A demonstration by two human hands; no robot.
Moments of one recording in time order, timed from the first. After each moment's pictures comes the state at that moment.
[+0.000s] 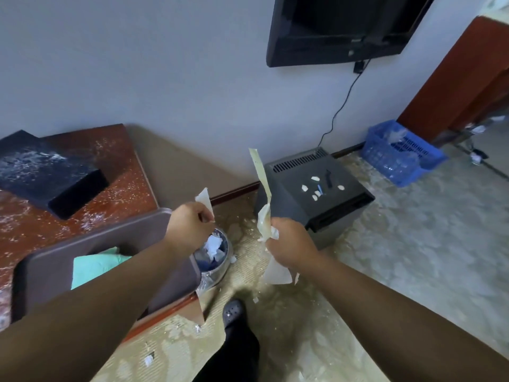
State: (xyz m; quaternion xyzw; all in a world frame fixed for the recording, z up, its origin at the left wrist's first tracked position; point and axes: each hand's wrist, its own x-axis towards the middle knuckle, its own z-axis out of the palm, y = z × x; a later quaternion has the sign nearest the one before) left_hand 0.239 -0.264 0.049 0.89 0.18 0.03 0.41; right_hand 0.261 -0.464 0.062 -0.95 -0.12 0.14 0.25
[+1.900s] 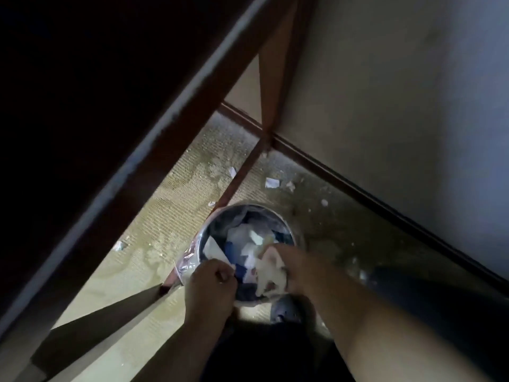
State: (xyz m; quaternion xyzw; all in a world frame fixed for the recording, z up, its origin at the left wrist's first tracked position) left_hand 0.418 -0.254 -0.394 0.51 0.75 0.06 0.42; right_hand 0.572 -0.243 -0.440 -0.65 0.09 0.75 0.09
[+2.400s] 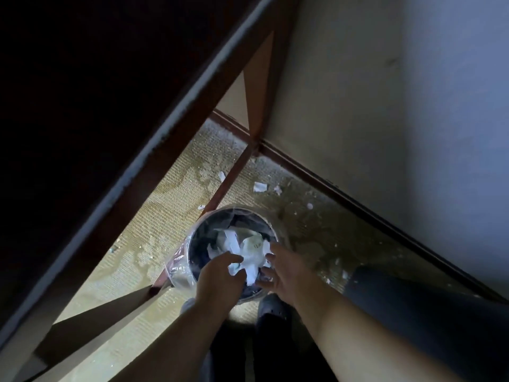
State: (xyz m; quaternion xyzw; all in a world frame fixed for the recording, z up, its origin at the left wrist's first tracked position) left_hand 0.452 -0.247 -0.375 0.54 0.69 -0.01 0.48; right_hand 0.581 -0.253 -0.395 -0.70 0.15 0.66 0.24
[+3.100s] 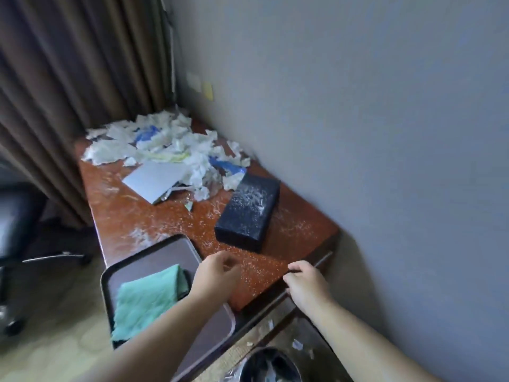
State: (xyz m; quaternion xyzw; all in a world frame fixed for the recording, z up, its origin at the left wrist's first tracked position) left_hand 0.345 -0.182 0.073 0.53 0.73 0.29 0.31; right_hand 0.516 -0.171 0.053 -0.71 -0.48 0.45 0.25
